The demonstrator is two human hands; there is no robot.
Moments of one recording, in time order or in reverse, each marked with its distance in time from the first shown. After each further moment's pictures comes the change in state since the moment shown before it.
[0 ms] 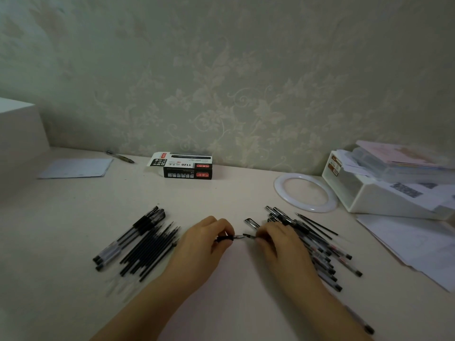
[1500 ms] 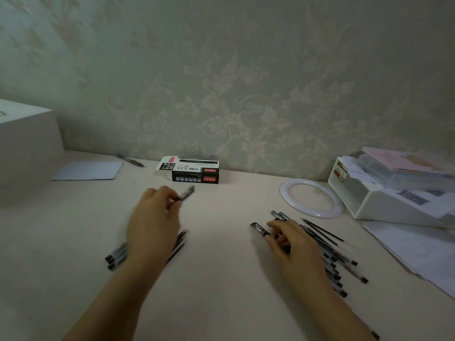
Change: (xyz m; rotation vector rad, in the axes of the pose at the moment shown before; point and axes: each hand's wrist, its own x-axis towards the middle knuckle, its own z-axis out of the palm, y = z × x) left_hand 0.009 -0.022 -0.065 0.176 0.499 -0.344; right_hand 0.001 0.002 -0.005 0.148 0.167 0.005
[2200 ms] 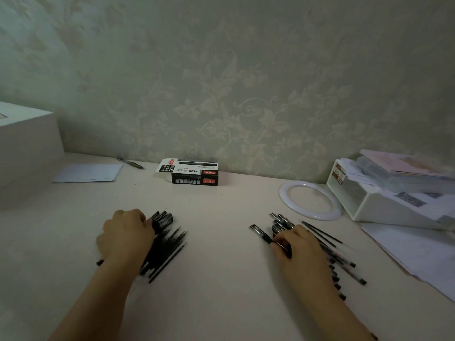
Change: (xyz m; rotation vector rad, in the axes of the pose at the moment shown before) left_hand 0.010 -0.043 -0.006 0.418 -0.233 -0.370; right_hand -0.002 0.007 -0.002 -0.206 -0.014 0.104
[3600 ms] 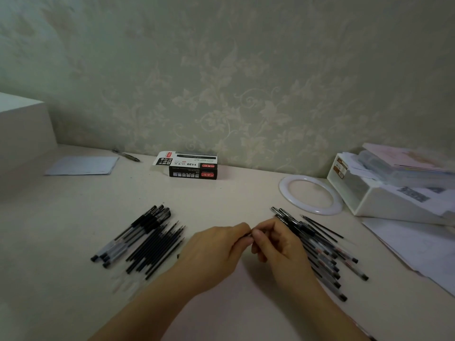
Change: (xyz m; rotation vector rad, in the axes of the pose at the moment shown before) left_hand -0.075 0.069 0.030 -0.274 -0.223 1.038; right_hand -0.005 -0.030 0.010 0.897 -0.214 0.017
